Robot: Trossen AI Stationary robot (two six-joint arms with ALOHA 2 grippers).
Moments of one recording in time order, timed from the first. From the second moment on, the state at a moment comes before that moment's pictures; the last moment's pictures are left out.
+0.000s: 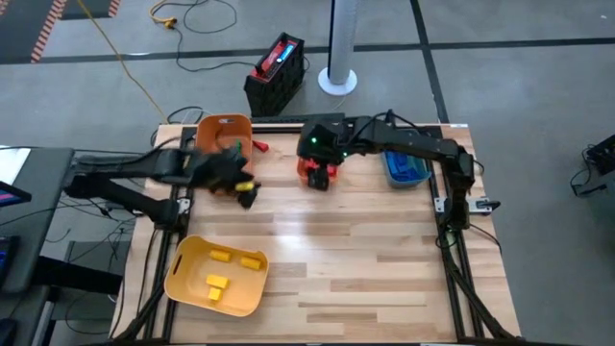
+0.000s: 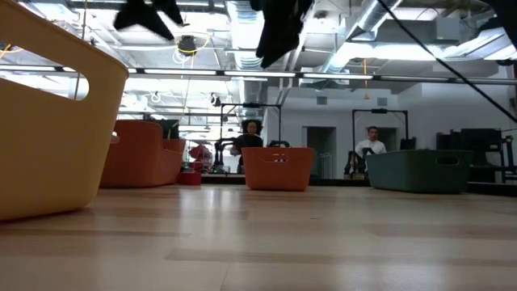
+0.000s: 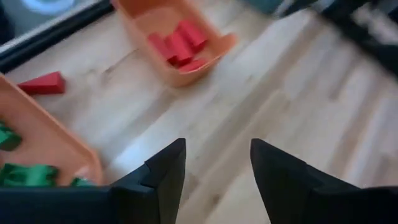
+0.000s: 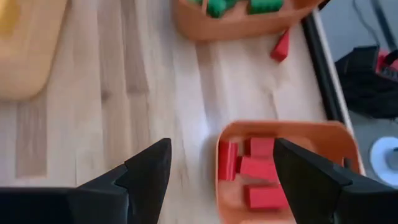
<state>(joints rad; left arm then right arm) 0.00 1.13 1.25 -0.91 -0.33 -0.66 -0.18 1.90 2.02 -1.06 0.05 -0.08</state>
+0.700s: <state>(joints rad) 0.62 1.81 1.60 -1.00 -0.05 -0.16 -0.26 1.78 2.02 -1.13 0.06 -0.25</state>
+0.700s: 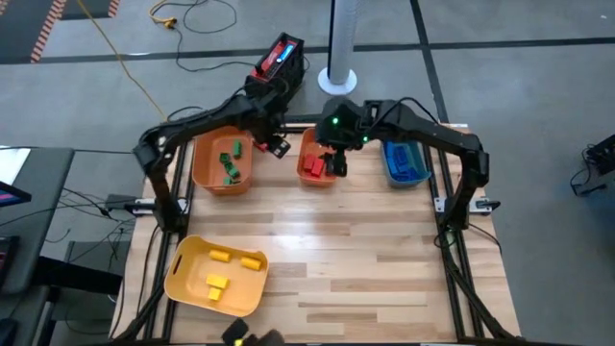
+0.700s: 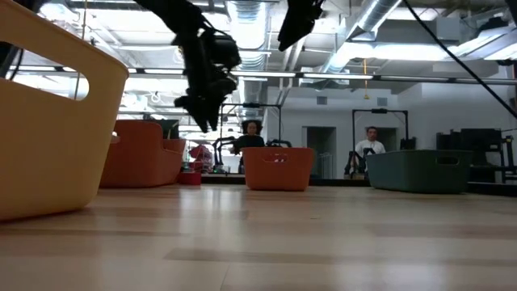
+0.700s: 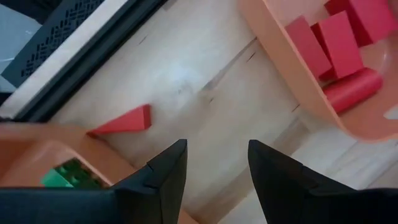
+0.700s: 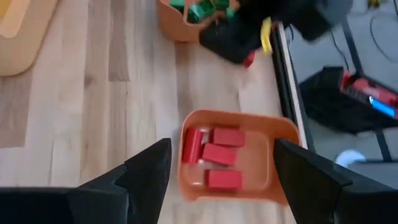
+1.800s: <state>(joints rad) 0.64 2.33 2.14 -1.56 -0.28 0.00 -0.40 1.78 2.02 -0.95 -0.19 -0.32</state>
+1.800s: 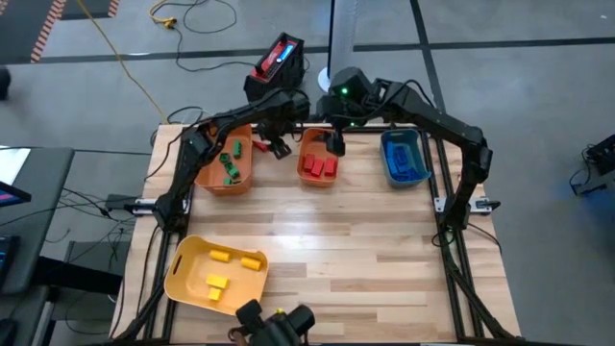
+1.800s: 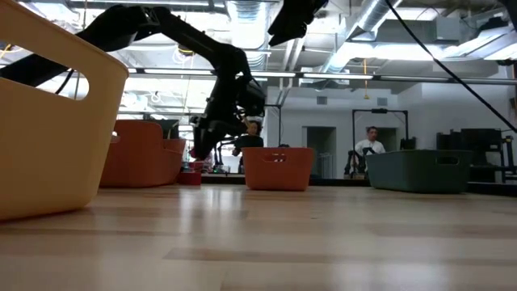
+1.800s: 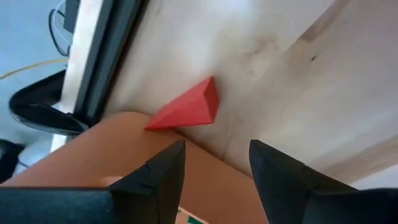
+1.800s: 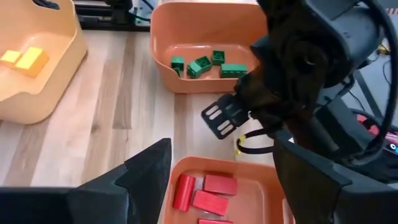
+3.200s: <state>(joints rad) 0.49 2.31 2.13 -1.55 -0.27 0.12 -0.44 1.78 2.02 -1.02 -0.24 -0.32</state>
